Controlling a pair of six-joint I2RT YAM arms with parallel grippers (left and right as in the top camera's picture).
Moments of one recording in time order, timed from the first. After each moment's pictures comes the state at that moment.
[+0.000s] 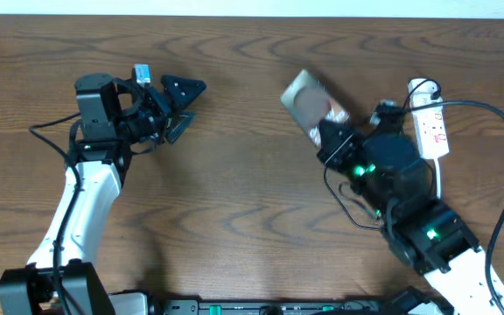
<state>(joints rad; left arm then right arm) 0.07 1.45 0.92 -0.05 0.89 -0.99 0.52 1.01 0.93 -0.31 0.06 1.01</state>
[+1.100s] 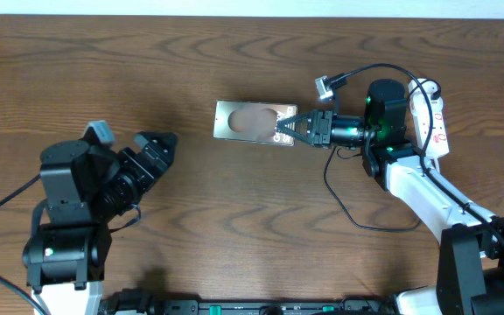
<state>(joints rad) 0.06 0.85 0.92 -0.75 0.46 -0.85 0.21 1.62 0.88 0.34 -1.17 0.88</state>
